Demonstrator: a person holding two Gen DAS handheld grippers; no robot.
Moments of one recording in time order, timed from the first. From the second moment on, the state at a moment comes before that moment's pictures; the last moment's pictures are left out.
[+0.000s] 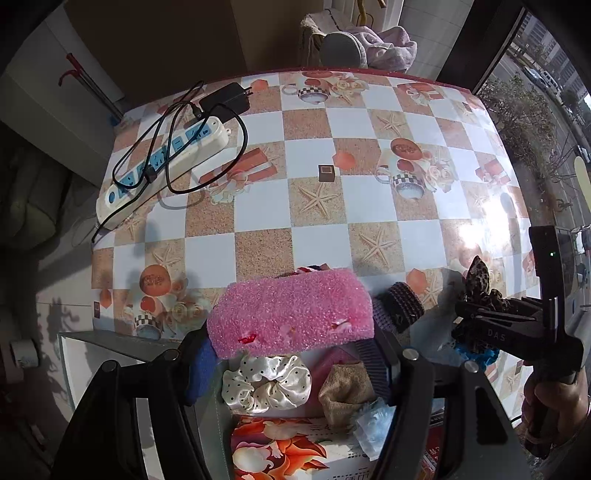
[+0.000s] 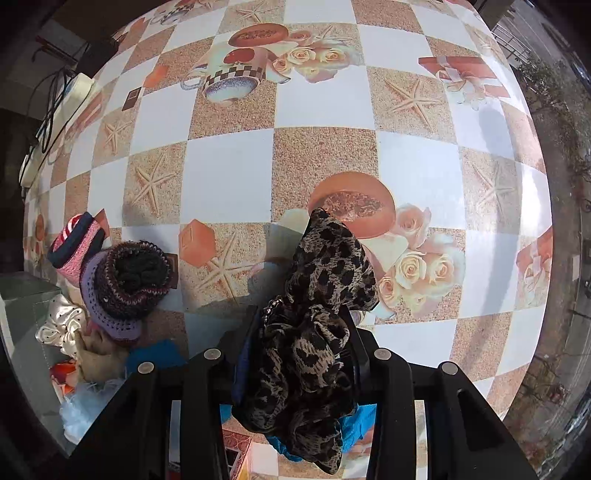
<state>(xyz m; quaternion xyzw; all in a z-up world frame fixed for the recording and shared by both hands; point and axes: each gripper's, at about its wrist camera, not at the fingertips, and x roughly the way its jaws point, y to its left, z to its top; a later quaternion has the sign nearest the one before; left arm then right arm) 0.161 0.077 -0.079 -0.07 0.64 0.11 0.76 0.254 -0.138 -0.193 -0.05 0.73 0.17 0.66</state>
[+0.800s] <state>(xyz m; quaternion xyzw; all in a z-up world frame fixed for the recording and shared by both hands) 0.141 -0.106 -0.024 0.03 0.60 -0.03 0.80 0.189 -0.280 -0.081 0.07 0.66 0.12 0.74</state>
